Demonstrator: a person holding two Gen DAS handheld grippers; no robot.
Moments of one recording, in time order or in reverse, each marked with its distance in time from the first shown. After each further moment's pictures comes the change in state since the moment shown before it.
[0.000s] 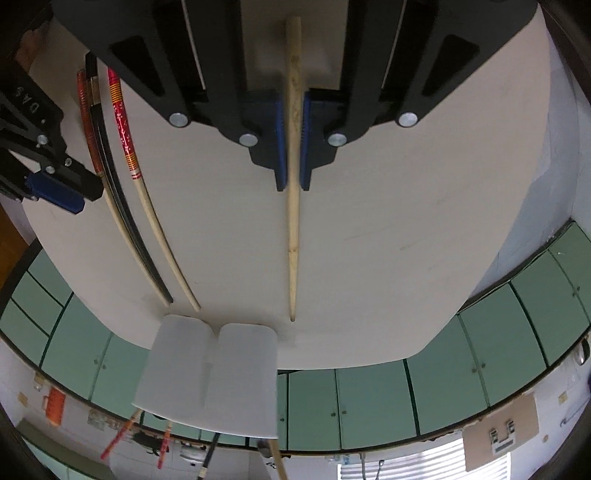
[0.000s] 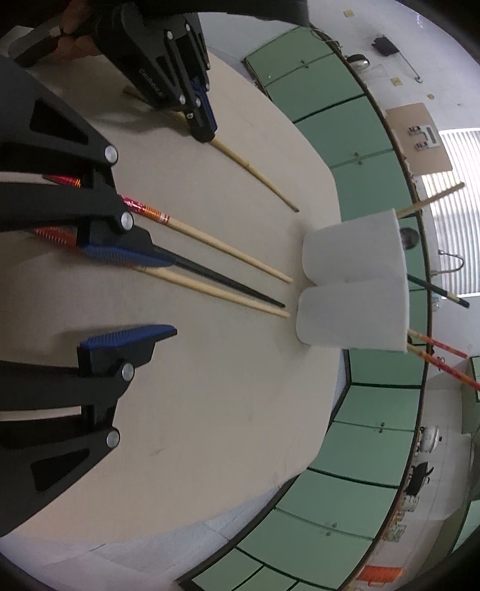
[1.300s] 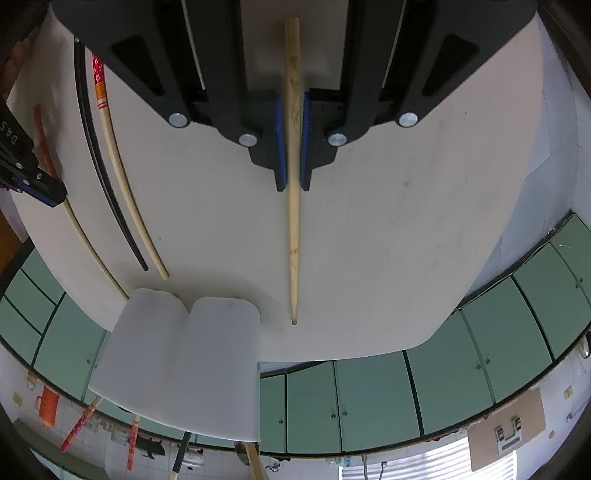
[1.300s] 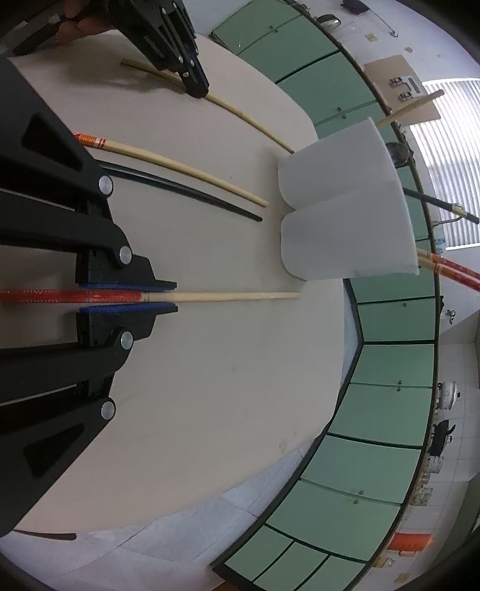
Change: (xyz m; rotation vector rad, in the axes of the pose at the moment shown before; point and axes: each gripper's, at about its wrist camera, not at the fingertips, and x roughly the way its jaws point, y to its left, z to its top) left arm 0.033 0.007 0.040 0.019 0.009 0.011; right arm 0.024 -0.046 0.022 0.145 0.002 -0.095
